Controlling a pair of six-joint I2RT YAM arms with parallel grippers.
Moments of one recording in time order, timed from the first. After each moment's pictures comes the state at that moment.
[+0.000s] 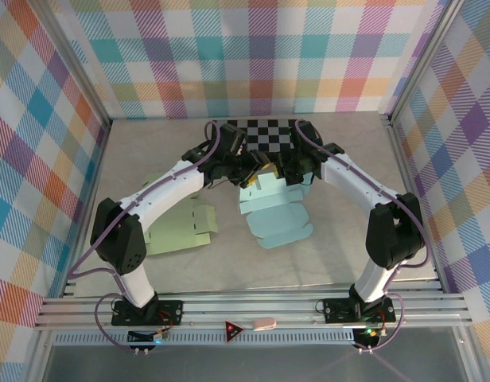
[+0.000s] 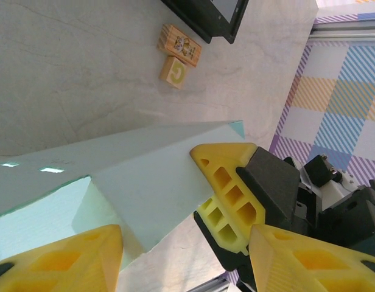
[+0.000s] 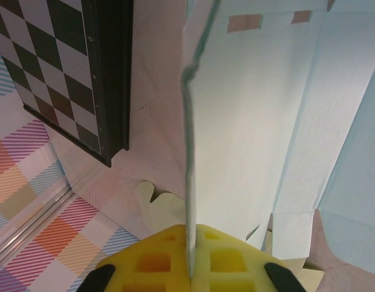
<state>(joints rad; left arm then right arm) -0.63 1.74 1.52 -0.55 0.26 -1.26 0.46 1.72 1.41 -0.64 -0.24 1.72</state>
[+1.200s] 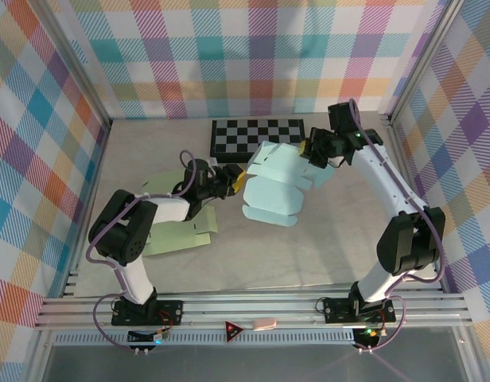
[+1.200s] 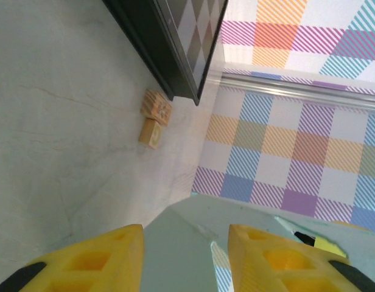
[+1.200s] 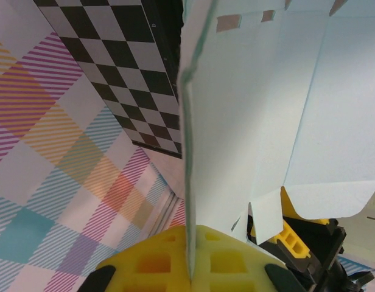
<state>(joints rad) -0.44 1.79 0.84 0.63 0.47 -1.49 0.24 1.63 1.52 -0.76 -0.36 2.01</state>
